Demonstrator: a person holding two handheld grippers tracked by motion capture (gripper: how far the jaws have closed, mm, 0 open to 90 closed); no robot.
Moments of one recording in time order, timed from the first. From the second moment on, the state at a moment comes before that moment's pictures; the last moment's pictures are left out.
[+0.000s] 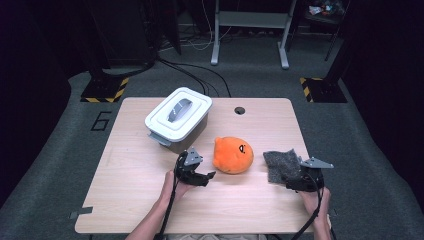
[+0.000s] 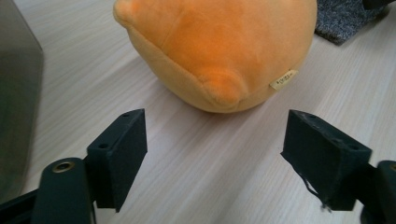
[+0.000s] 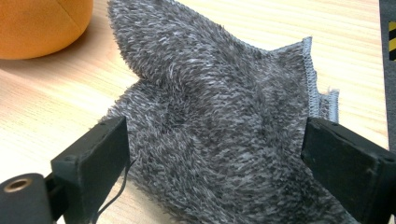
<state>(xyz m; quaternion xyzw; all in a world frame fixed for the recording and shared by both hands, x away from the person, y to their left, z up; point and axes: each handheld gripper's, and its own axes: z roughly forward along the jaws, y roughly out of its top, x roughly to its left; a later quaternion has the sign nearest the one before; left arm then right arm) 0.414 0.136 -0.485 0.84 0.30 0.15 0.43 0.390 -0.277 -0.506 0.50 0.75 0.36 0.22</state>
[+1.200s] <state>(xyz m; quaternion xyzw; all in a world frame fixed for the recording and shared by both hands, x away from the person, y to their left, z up) 0.423 0.111 -0.490 0.84 0.29 0.16 0.43 0.426 -0.256 -0.511 0.52 0.77 0.31 0.20</state>
